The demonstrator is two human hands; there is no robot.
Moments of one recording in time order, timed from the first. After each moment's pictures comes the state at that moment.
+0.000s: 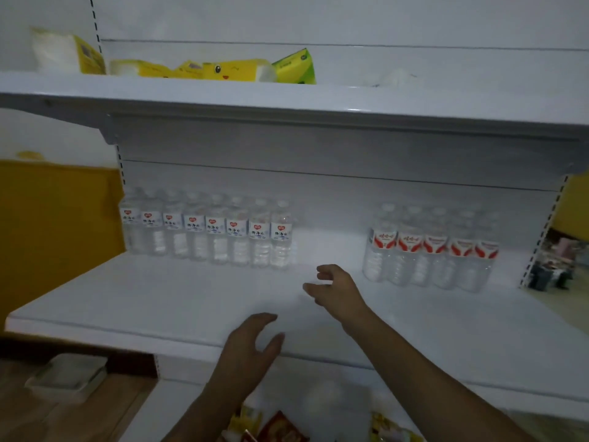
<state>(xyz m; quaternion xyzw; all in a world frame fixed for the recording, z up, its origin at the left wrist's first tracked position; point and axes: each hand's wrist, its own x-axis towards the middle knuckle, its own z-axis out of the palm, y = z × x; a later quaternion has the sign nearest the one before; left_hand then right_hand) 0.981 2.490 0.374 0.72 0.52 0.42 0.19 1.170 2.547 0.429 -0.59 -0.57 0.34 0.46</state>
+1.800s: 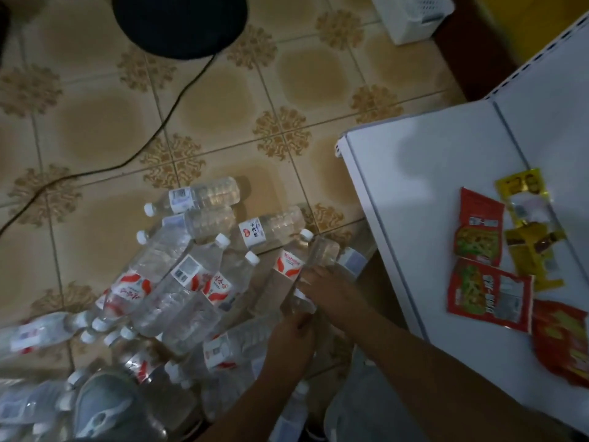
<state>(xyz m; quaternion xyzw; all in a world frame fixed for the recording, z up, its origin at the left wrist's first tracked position) 0.820 2.308 -0.186 0.02 0.80 0.39 0.47 0.819 2.454 -0.232 0.06 -0.95 0.01 -0.29</state>
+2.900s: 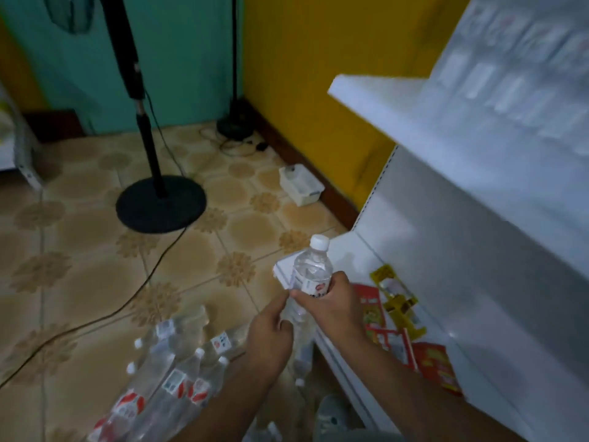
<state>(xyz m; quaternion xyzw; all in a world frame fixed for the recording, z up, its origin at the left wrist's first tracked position) 0.785 2.331 0.096 0.24 0.75 0.55 0.28 0.844 2.451 0.113 -0.47 -0.79 0.37 0.18</state>
